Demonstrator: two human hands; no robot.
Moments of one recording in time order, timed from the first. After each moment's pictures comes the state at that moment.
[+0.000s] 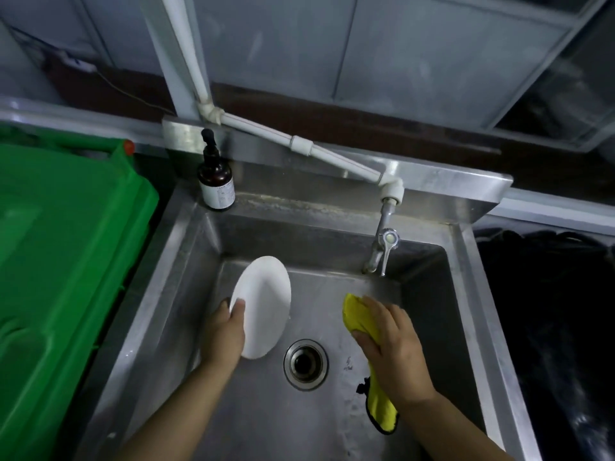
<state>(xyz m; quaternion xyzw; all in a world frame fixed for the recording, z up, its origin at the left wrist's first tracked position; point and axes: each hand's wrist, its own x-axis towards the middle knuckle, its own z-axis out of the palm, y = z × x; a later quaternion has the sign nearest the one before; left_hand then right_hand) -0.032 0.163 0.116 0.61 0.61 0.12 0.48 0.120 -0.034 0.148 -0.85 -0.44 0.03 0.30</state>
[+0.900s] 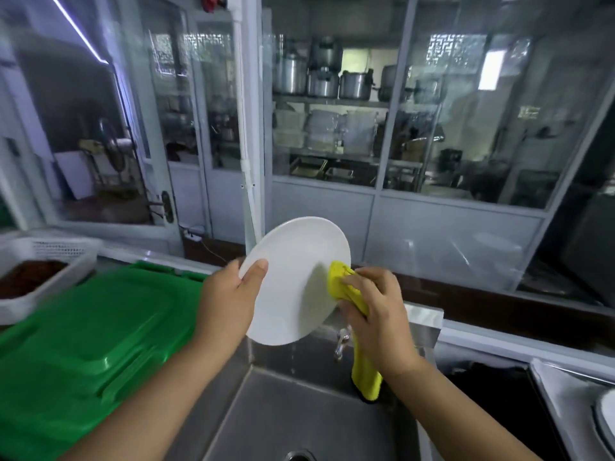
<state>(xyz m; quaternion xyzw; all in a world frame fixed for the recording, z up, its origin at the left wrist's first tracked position) -0.088 -0.005 0.491 0.68 0.38 0.51 0.37 0.103 -0.101 0.440 -0.62 -0.58 -0.20 0.49</state>
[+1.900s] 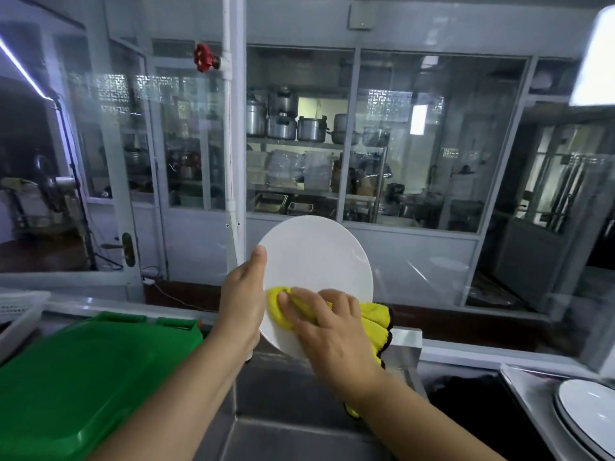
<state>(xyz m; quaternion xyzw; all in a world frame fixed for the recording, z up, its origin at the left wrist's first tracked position) -0.104 0.027 0.545 0.55 0.28 0.49 0.61 0.008 -0.065 0.478 -0.59 -0.63 -0.44 0.24</state>
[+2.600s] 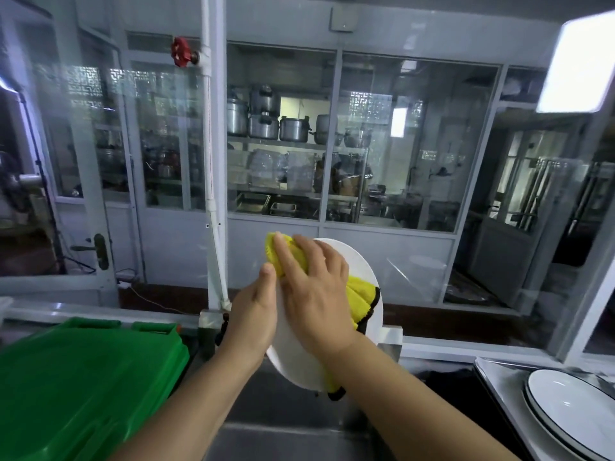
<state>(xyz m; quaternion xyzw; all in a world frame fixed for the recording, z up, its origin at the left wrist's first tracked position) -0.091 0.001 0.528 0.66 0.24 0.46 0.54 0.000 -0.049 0.528 -0.67 -0.54 -0.40 0.31</state>
